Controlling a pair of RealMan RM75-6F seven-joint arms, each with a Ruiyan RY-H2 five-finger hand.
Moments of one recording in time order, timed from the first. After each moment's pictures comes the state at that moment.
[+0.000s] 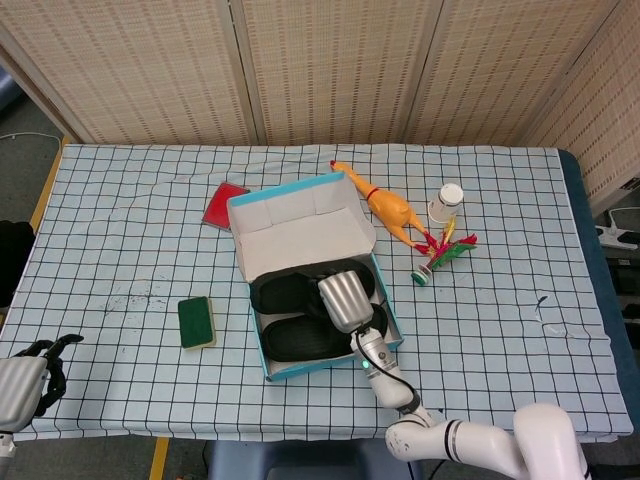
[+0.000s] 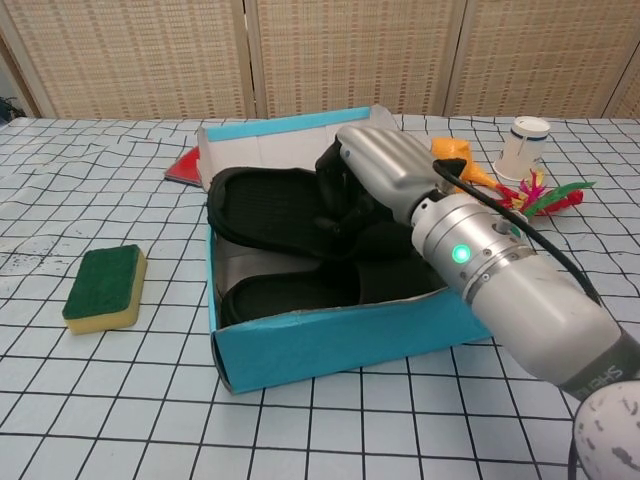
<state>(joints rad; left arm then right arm) -0.06 -1.01 0.03 -1.74 1.53 1.44 0.07 0.74 -1.99 0.26 -1.22 -1.30 1.18 -0.37</state>
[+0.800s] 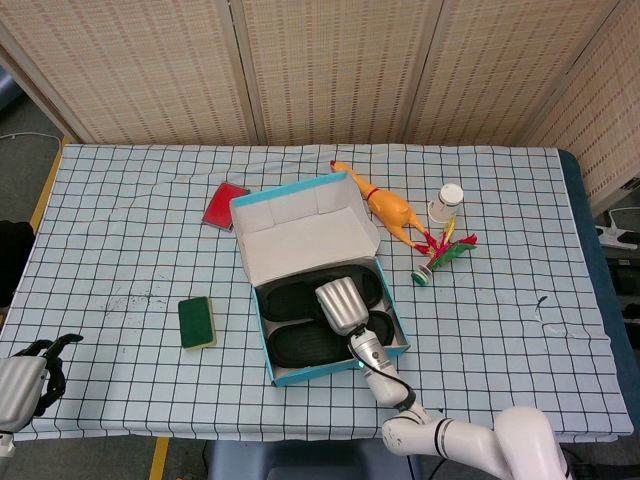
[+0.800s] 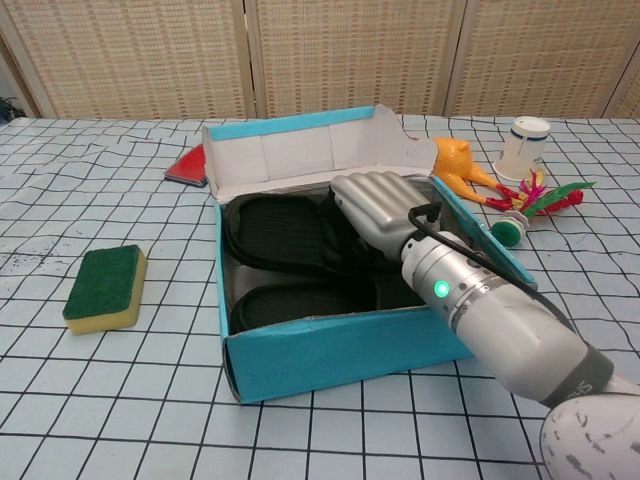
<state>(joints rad) -0.06 -1.00 0.03 -1.74 1.53 1.44 0.07 0.75 -2.07 0.23 -1.02 -1.27 1.08 -0.39</state>
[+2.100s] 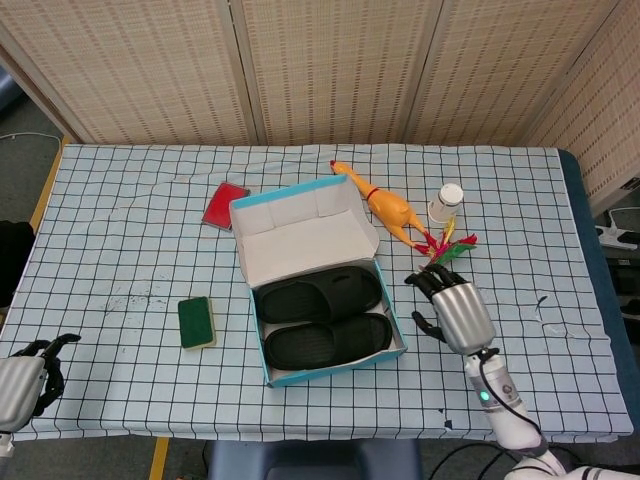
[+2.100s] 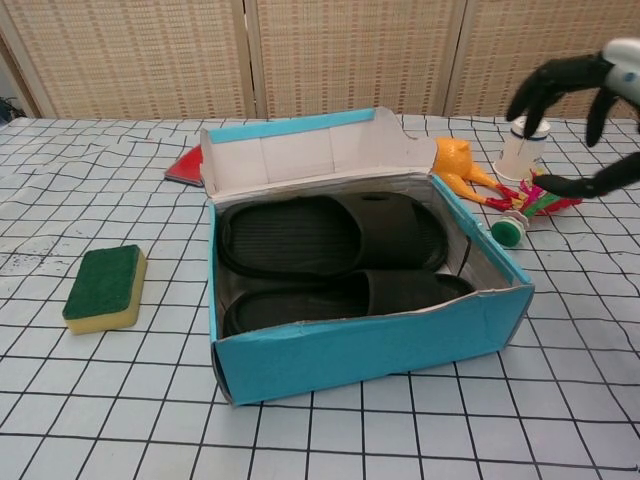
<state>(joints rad) -0.06 -1.01 0.03 -1.74 1.52 1.45 0.08 0.39 -1.39 0.07 -1.70 -1.48 1.45 -0.37</state>
